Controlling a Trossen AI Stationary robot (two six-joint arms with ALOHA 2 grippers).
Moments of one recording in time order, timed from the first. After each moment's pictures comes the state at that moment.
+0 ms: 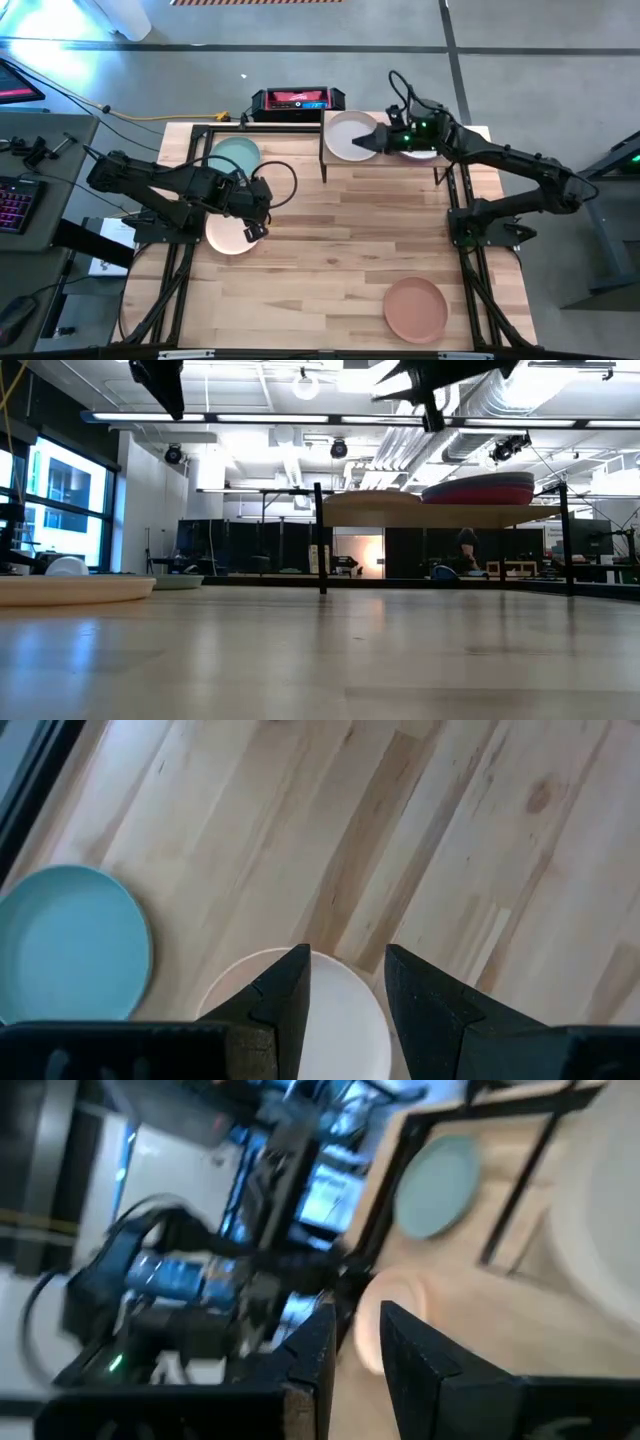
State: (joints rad) left arm -0.23 1.35 1.37 -1.29 -0.35 -0.62; right arm -0.44 1.19 1.07 -0.14 -0.33 1.06
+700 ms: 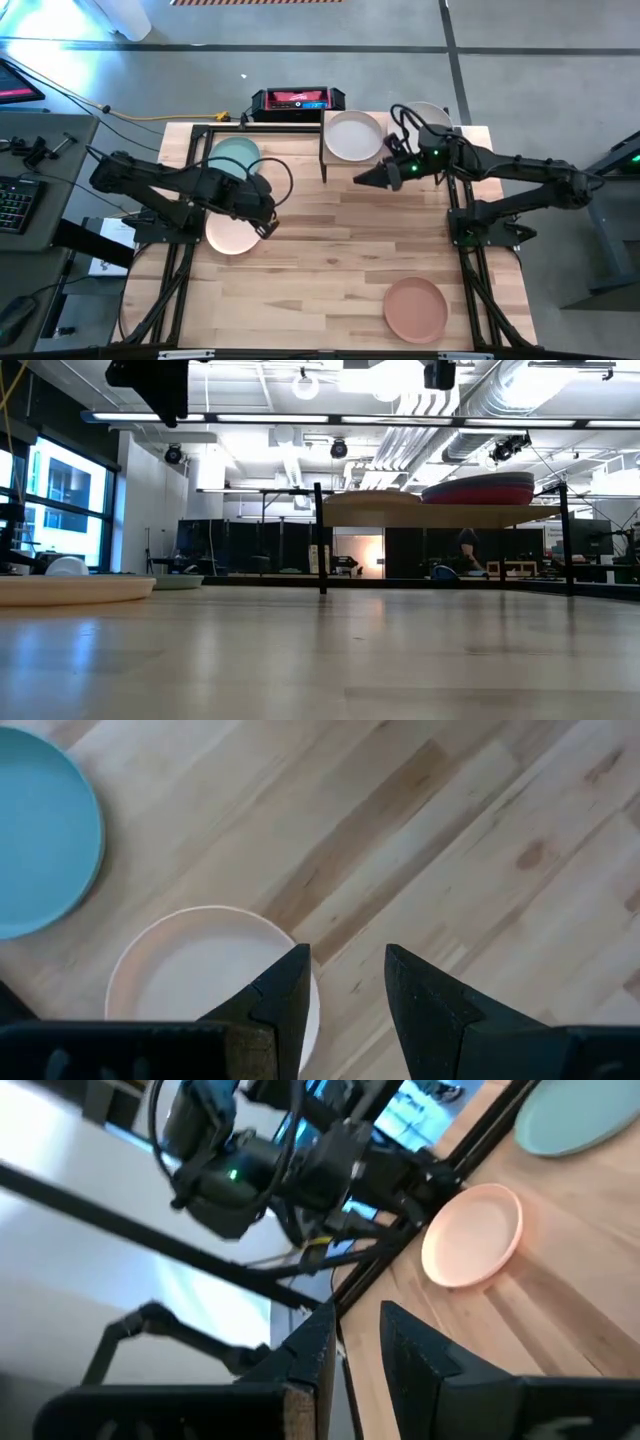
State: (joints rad) left arm -0.22 1.38 1.37 -1.29 -0.30 -0.99; right arm -0.17 1.12 1.07 -0.15 -0.35 0.92
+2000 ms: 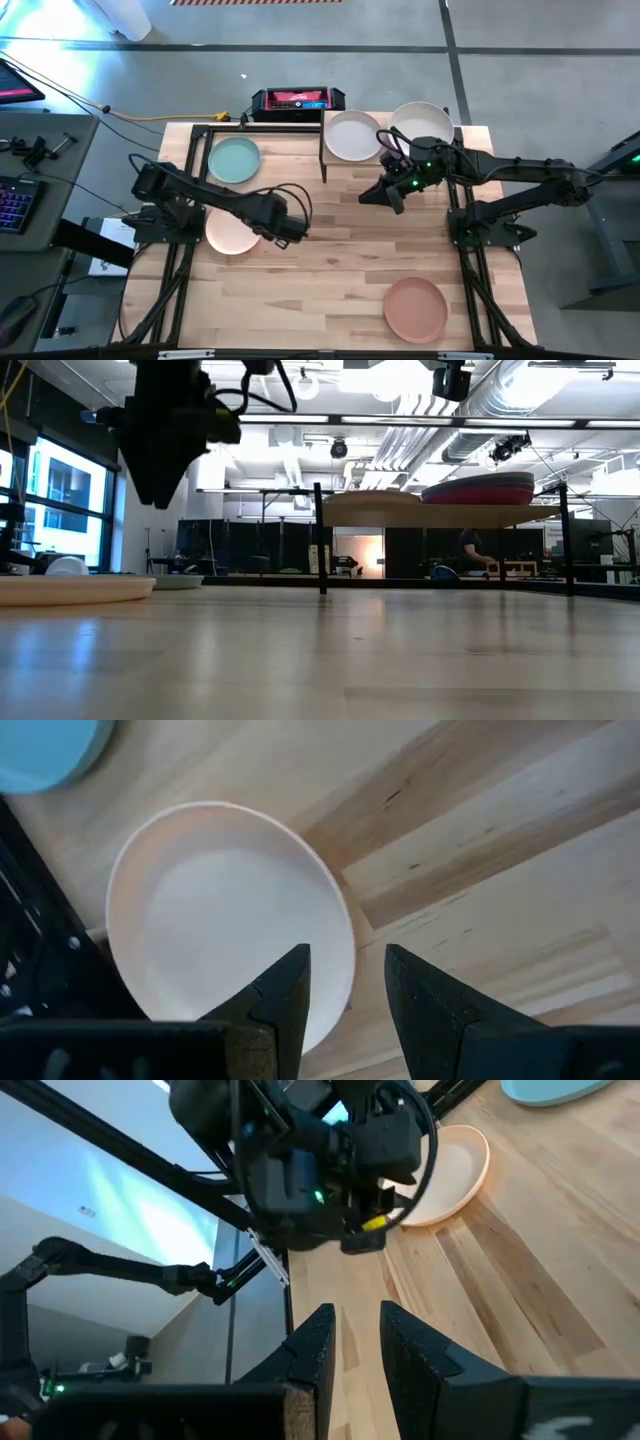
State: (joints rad) left arm -0.21 1.76 1.37 -1.38 -0.21 -1.24; right arm -0.10 1.12 1.07 -0.34 -0.35 0.70
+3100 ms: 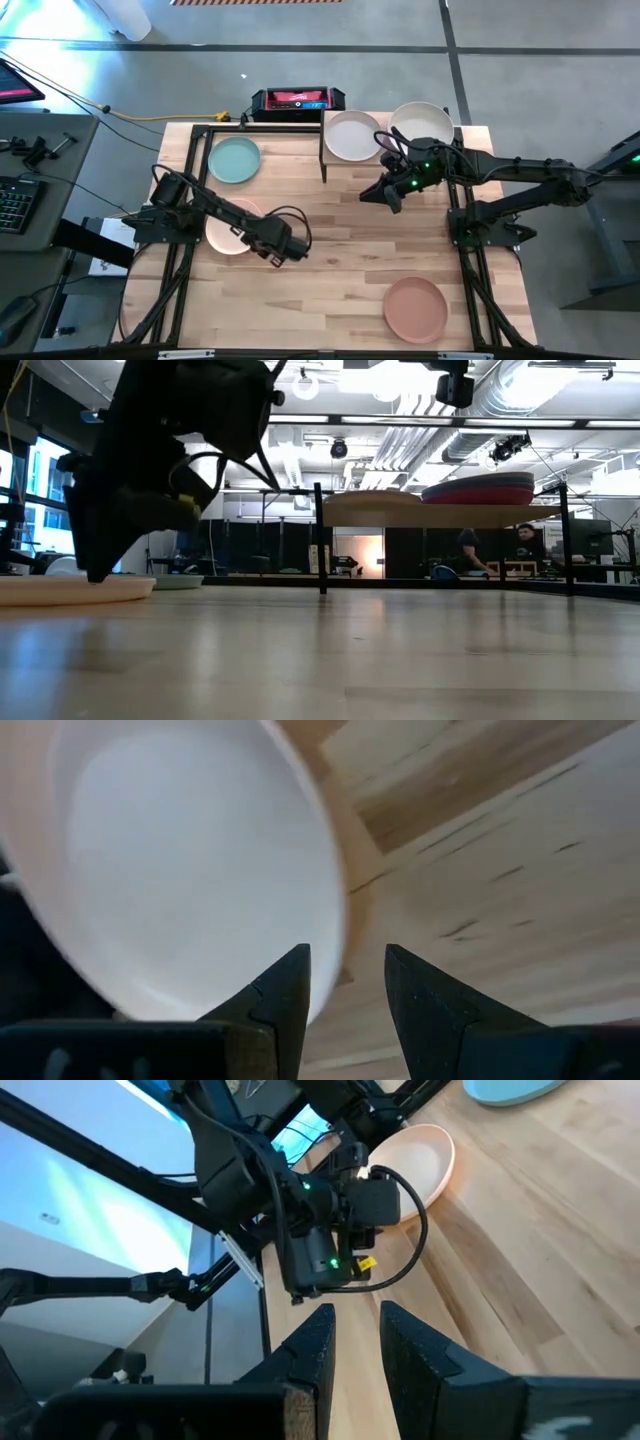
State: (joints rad) left arm -0.28 1.92 1.23 -1.25 -0.05 -1.25; right arm -0.10 1.12 1.07 -0.39 -0.29 0.70
